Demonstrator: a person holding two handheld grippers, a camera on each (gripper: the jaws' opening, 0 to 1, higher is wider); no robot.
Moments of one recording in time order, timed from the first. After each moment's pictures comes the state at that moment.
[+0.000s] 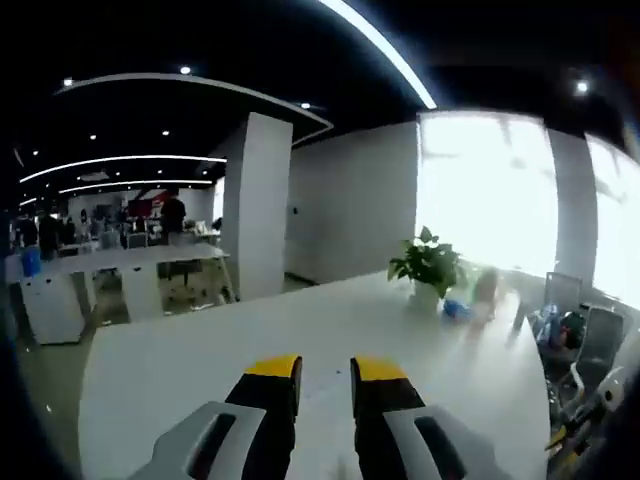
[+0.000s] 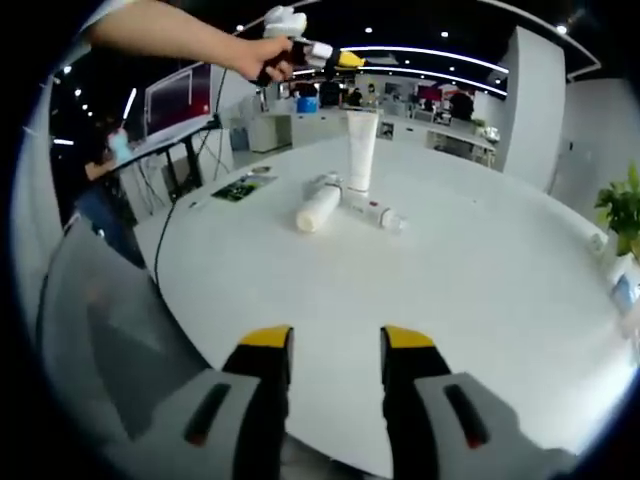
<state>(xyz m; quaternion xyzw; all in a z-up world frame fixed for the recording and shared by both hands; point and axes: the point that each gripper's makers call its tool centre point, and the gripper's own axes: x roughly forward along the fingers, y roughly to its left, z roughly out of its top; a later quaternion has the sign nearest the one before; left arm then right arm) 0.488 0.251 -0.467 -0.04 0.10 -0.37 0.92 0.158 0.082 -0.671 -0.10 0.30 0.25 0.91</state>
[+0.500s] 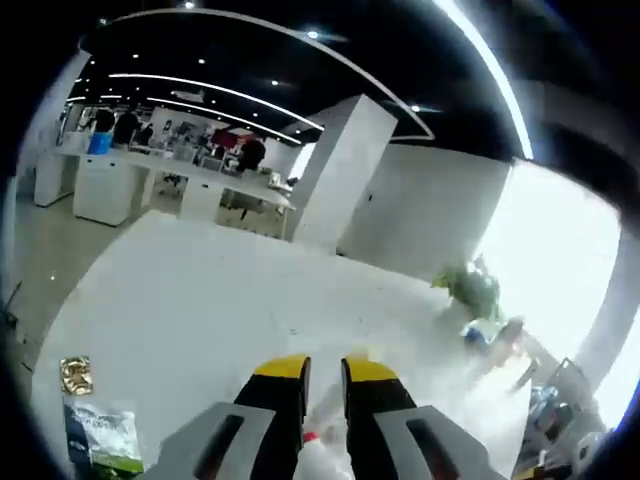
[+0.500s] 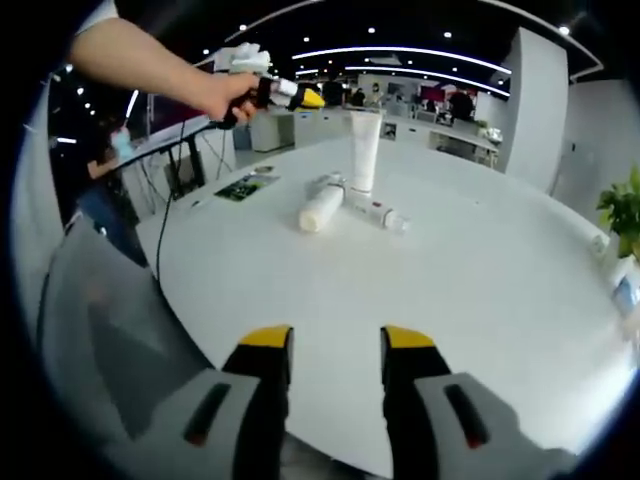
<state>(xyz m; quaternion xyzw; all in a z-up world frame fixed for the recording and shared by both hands) 0.441 0.293 -0.577 -0.18 0.23 -0.26 0.92 0.157 0.084 -0.672 -0.10 0.30 0.26 0.91</state>
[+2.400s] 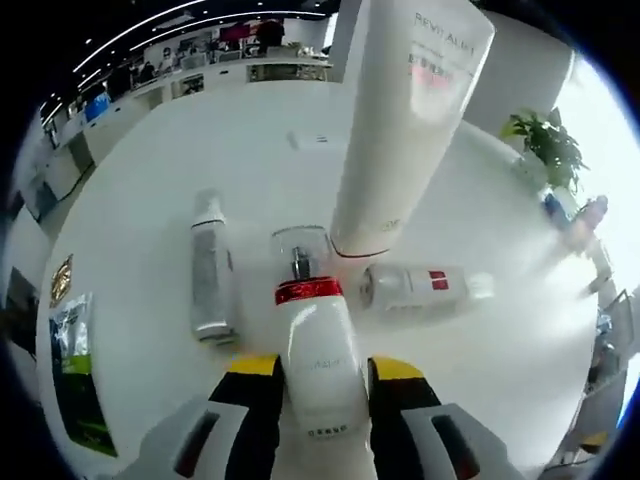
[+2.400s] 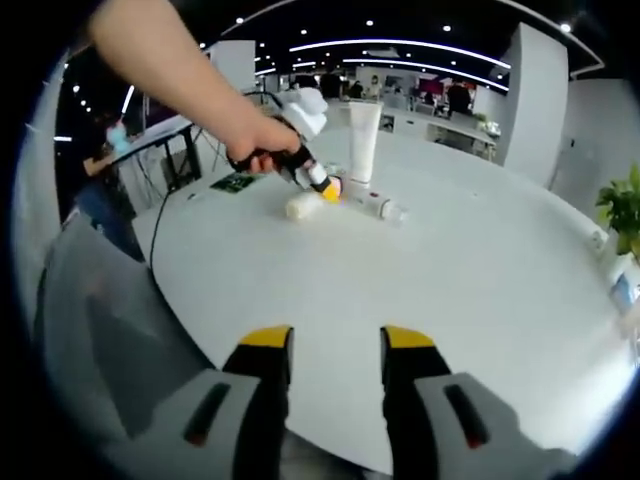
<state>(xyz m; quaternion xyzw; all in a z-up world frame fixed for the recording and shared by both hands) 0.396 0.251 -0.752 -0.02 0.49 -0.15 0.86 0.156 0.081 -0.680 -0.10 0.32 0.25 0.91</state>
